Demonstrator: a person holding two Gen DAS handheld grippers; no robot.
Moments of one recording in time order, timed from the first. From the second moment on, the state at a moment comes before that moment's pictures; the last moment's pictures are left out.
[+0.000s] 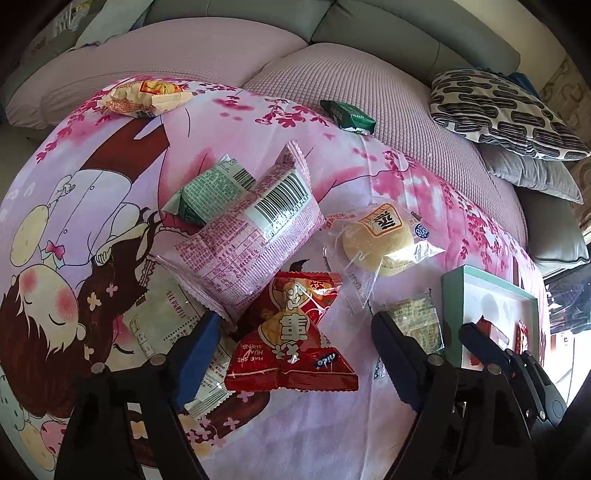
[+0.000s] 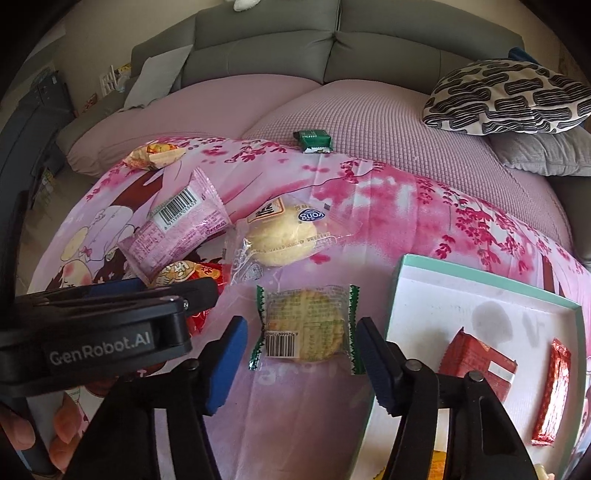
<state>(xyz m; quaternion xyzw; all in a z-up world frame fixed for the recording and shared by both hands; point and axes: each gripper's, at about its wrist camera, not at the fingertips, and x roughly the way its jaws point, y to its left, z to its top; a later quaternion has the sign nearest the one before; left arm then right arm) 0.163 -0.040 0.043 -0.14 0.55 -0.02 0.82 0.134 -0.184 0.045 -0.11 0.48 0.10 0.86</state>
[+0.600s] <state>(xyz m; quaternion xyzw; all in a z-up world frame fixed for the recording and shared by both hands) 0.162 -0.040 0.022 -0.14 0.57 -0.03 0.81 0.142 -0.179 0.027 -0.12 0.47 0.08 0.87</state>
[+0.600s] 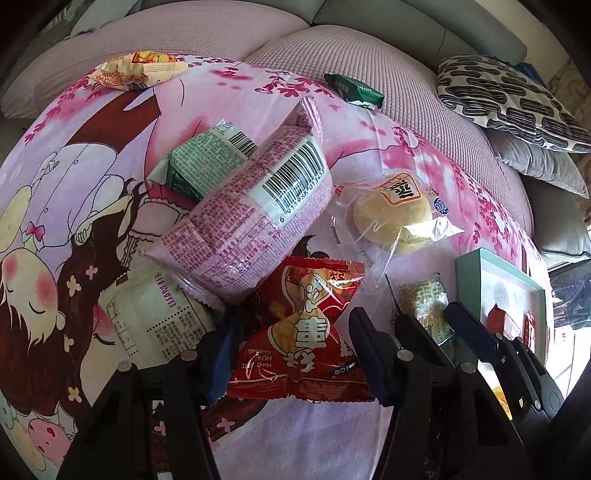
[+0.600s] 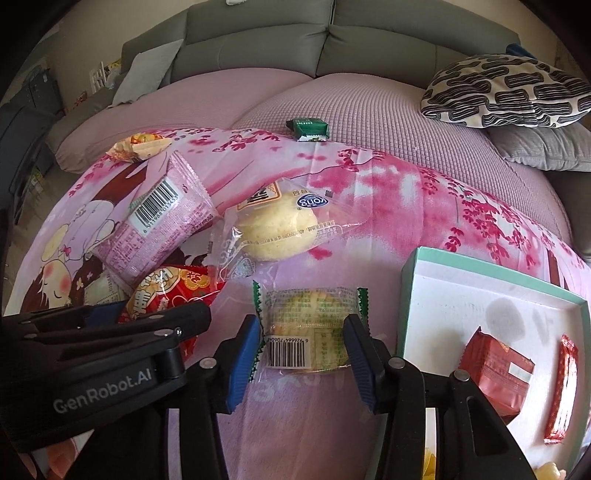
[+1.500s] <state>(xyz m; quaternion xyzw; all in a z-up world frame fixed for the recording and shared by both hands) 0.156 -0.025 0.032 -0.18 0.57 -0.02 0.80 0.134 -0.189 0.045 -0.11 0.45 0.09 0.88</state>
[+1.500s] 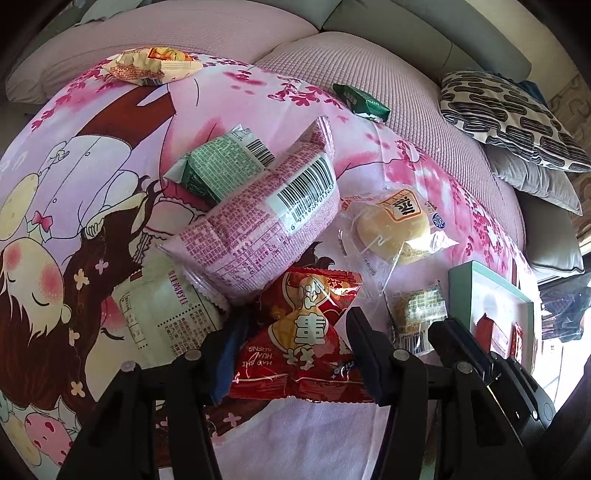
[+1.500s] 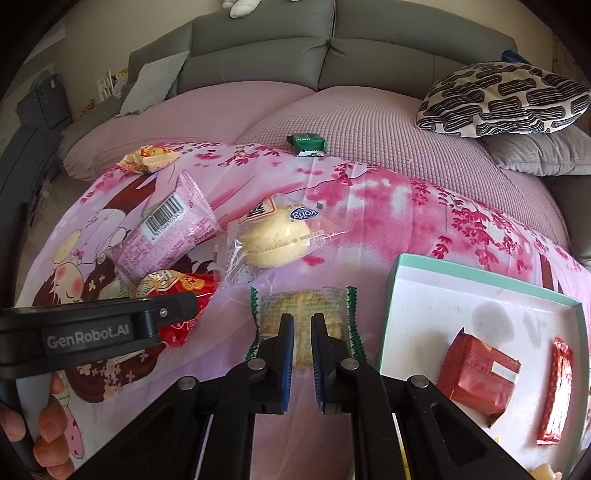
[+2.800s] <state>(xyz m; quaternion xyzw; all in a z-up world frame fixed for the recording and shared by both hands) 0.156 -0.016 0.031 -0.20 0.57 -0.02 0.80 0.139 -0.166 0.015 -0.10 0.49 0.11 0.86</state>
